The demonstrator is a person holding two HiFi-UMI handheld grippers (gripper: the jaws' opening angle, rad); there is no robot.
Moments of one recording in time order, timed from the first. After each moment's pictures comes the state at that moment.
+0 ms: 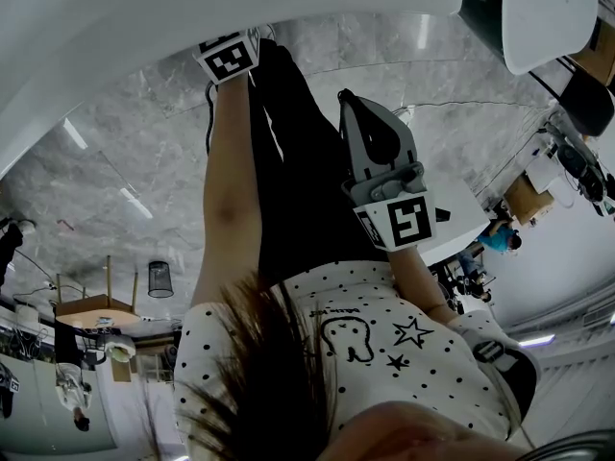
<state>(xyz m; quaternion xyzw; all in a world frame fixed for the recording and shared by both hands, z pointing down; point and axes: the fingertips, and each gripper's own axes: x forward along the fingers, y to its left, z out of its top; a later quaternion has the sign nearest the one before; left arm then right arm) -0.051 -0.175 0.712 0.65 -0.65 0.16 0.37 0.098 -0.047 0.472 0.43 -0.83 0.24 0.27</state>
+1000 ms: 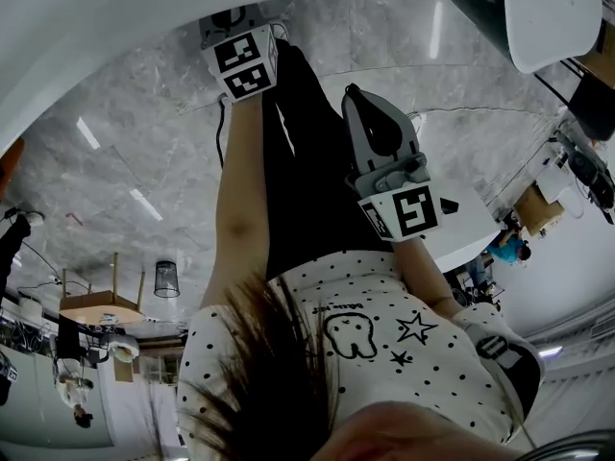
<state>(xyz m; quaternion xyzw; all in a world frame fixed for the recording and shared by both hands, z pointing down) -0.041 -0.147 0.654 0.67 -0.65 0.15 0.34 0.094 -0.036 0.452 0.42 -0.84 0.24 0.24</state>
